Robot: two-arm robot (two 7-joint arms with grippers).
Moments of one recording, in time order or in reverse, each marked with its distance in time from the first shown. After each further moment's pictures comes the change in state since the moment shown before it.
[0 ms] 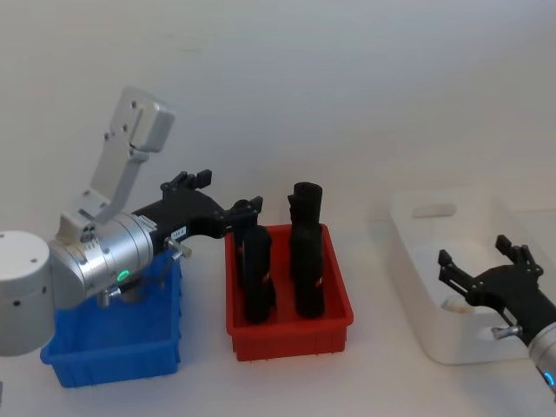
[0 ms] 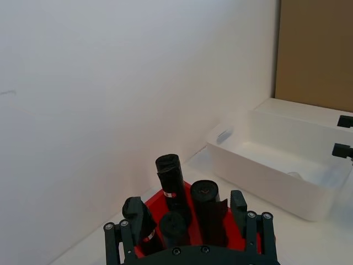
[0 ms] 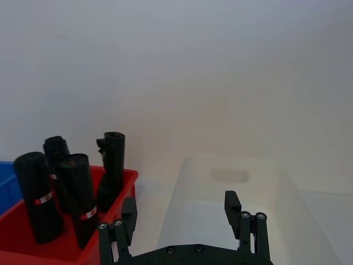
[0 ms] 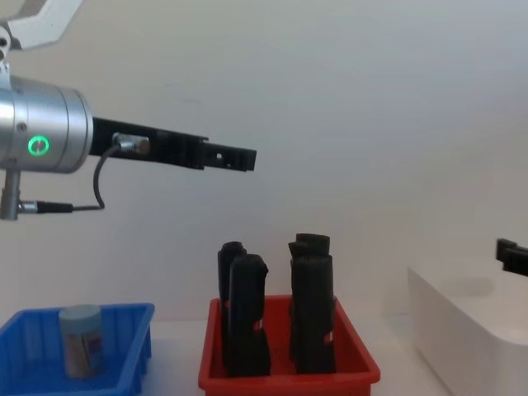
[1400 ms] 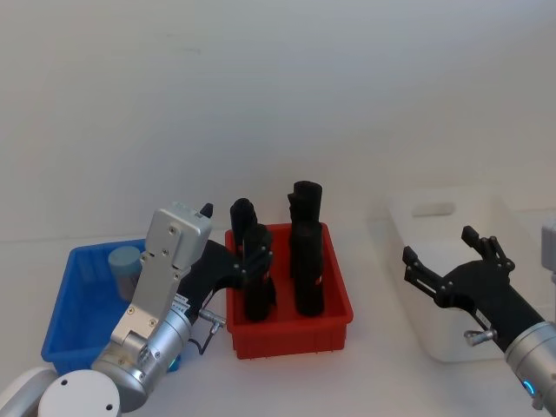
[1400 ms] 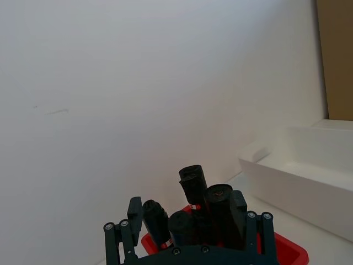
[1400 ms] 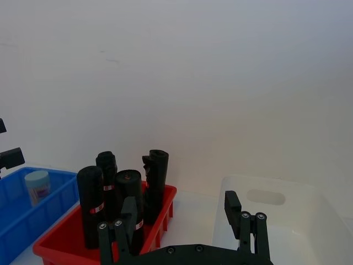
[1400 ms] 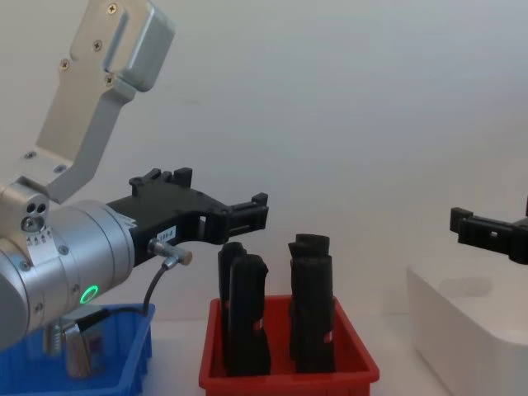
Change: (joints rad) left arm 0.218 -0.028 0.139 -0.013 0.159 -0.452 0.384; right arm -0.057 -0.013 -0.043 -0.152 -0.038 0.017 0.011
